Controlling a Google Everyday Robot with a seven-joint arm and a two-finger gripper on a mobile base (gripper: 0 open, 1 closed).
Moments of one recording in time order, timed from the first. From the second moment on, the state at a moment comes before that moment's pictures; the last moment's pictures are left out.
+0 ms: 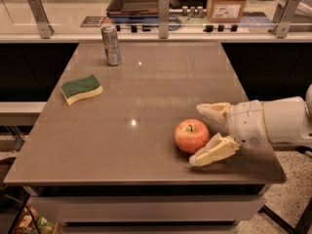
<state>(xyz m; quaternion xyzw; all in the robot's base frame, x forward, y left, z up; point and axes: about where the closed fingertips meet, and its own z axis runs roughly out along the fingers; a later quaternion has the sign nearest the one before) 0.457 -0.104 0.834 -0.56 0.67 0.25 0.42</state>
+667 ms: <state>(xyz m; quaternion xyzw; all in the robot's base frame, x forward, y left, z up) 0.457 -0.100 0.836 -0.56 0.67 0.25 0.42</state>
